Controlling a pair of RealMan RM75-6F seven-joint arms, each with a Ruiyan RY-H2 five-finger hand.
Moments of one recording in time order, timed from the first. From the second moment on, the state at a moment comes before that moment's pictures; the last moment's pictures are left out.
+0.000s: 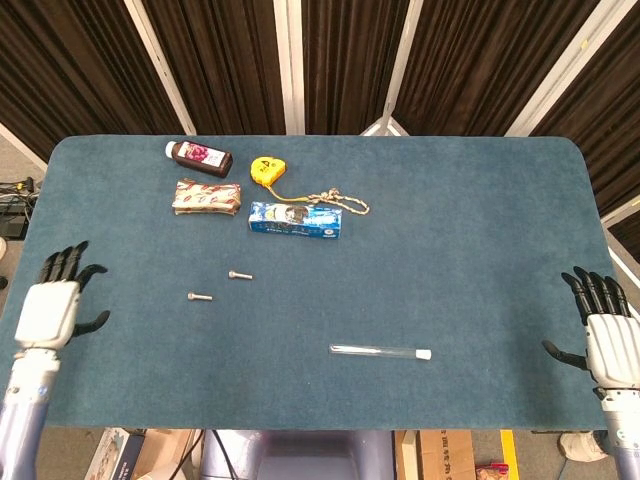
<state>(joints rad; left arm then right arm) -0.28 -1.24 -0.16 -1.67 1.27 1.31 0.30 0.11 -1.14 0.11 -1.53 -1.46 1.46 0.08</state>
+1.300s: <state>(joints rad) -0.82 -1.84 -0.33 -1.29 0.80 1.09 0.87 0.12 -1.15 0.11 -1.52 -1.40 1.42 0.04</state>
